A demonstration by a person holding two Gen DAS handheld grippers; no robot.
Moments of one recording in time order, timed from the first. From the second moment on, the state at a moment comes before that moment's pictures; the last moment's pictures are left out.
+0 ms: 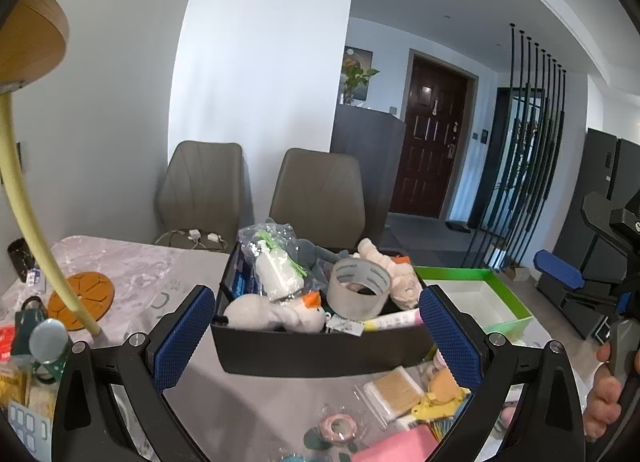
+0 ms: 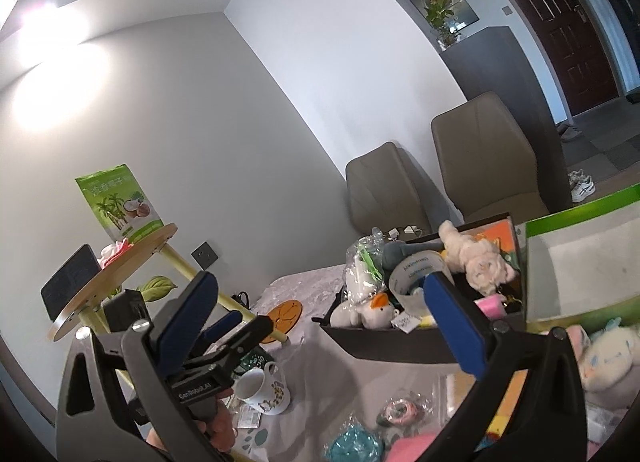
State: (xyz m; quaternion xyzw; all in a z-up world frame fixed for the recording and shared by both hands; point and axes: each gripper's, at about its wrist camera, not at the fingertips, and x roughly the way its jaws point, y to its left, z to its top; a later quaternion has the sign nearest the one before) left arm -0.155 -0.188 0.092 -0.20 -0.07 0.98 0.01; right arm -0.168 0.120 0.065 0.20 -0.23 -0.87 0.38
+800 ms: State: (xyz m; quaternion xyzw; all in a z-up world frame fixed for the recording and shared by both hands) left arm -0.065 -0.129 0.030 -0.22 -0.12 0.96 0.12; right arm -0.076 0.216 -0.003 0.24 -0.23 -0.89 0.32
